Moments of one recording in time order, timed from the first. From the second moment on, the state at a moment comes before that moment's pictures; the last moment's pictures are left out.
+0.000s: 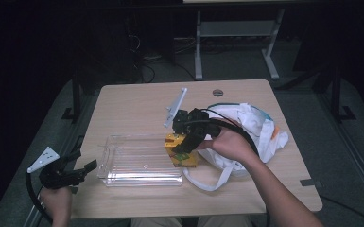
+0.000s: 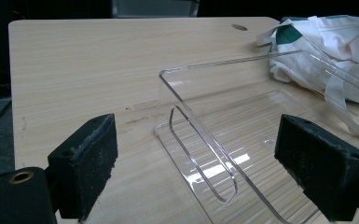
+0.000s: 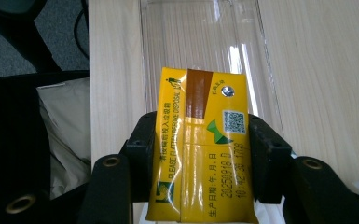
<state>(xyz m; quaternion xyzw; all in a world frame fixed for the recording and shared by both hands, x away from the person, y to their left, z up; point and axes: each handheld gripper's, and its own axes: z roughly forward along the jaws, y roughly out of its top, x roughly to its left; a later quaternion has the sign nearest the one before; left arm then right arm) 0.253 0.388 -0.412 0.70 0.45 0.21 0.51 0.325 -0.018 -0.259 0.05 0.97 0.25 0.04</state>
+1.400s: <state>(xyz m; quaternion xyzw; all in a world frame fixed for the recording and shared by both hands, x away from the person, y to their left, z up) 0.253 0.390 -0.412 0.70 0.45 0.21 0.51 0.332 0.022 -0.279 0.02 0.97 0.25 0.02</state>
